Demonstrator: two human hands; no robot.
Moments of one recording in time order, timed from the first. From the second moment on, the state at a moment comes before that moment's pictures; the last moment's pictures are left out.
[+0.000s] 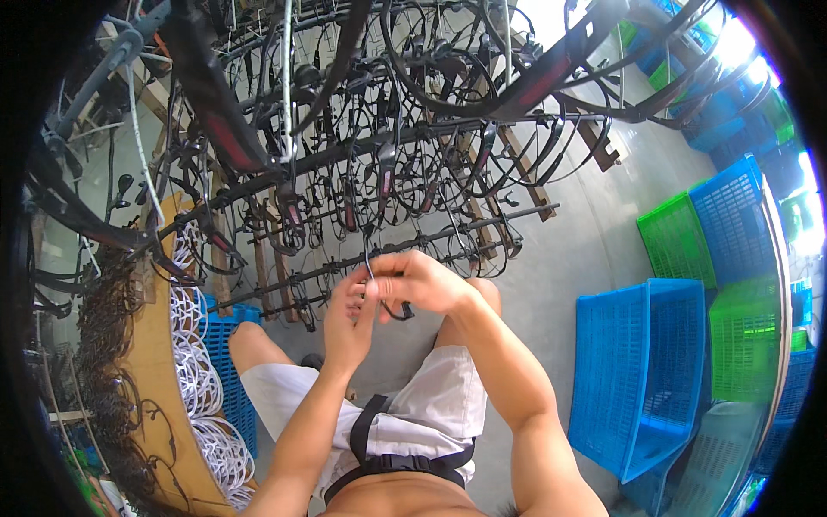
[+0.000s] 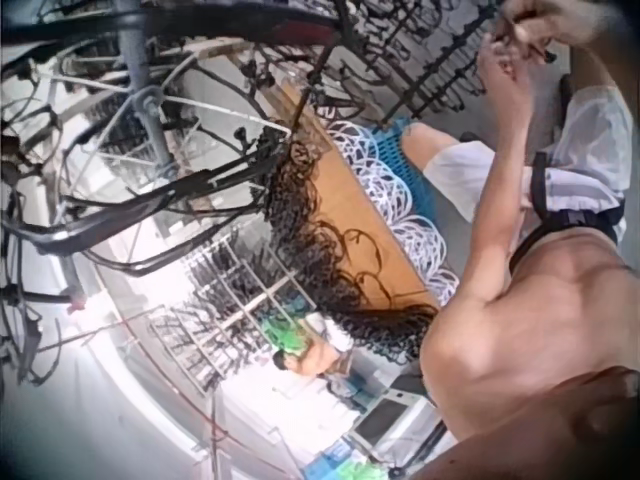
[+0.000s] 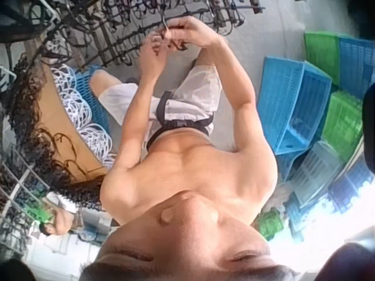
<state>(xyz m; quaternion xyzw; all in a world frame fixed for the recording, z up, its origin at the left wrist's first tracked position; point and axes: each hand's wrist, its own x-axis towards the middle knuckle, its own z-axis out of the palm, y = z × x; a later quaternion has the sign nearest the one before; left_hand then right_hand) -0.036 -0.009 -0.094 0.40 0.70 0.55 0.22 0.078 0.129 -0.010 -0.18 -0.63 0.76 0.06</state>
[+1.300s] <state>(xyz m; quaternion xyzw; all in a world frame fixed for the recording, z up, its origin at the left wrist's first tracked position) -0.027 -0.004 -0.101 0.39 0.74 0.50 0.23 0.040 0.175 -0.074 -0.33 -0.50 0.78 0.17</state>
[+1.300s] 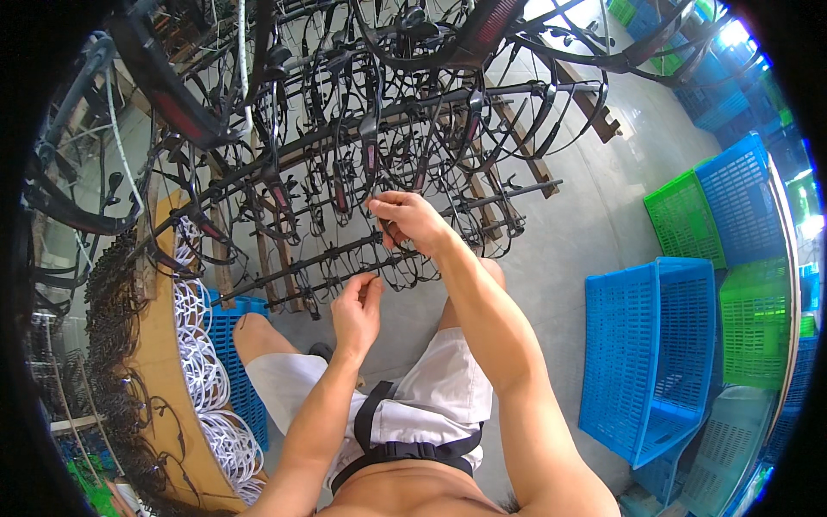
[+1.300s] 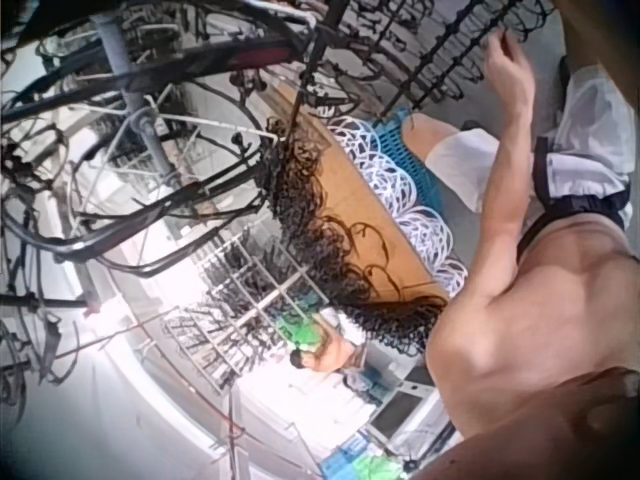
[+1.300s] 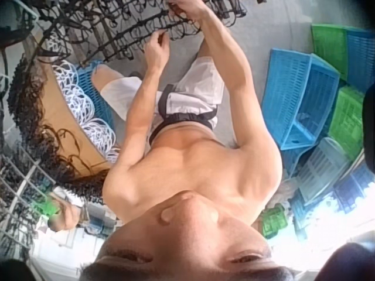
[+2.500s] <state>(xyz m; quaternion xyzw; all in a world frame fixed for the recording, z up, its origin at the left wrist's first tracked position) -0.020 0.000 -0.108 0.36 0.72 0.56 0.22 0.079 0.155 -0.052 -0.43 -0.54 0.68 0.24</state>
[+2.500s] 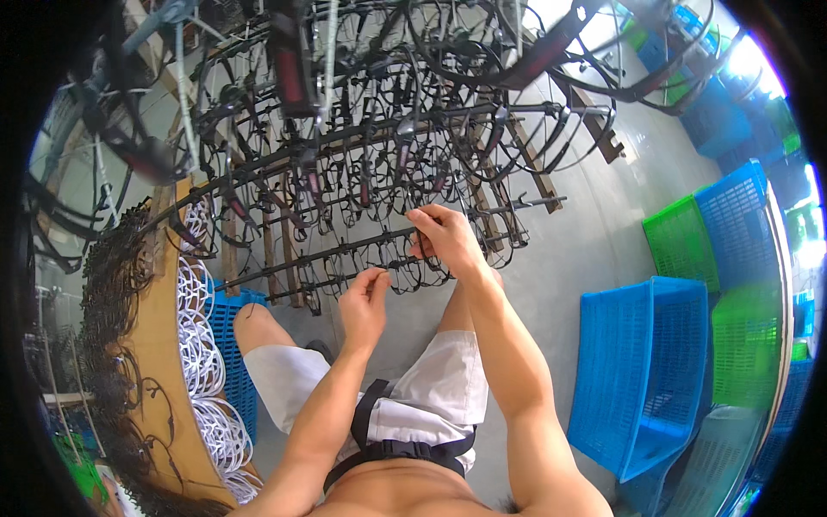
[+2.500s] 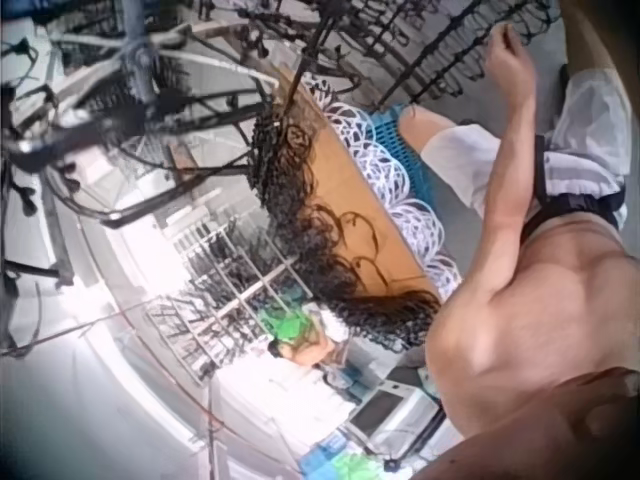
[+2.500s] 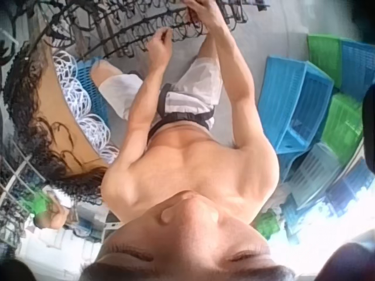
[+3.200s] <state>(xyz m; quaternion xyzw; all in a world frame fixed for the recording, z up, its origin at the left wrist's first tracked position) -0.232 -0.414 0.007 0.06 1.00 -0.03 0.05 -0.025 -0.083 -0.033 -0.03 -0.85 0.50 0.13</state>
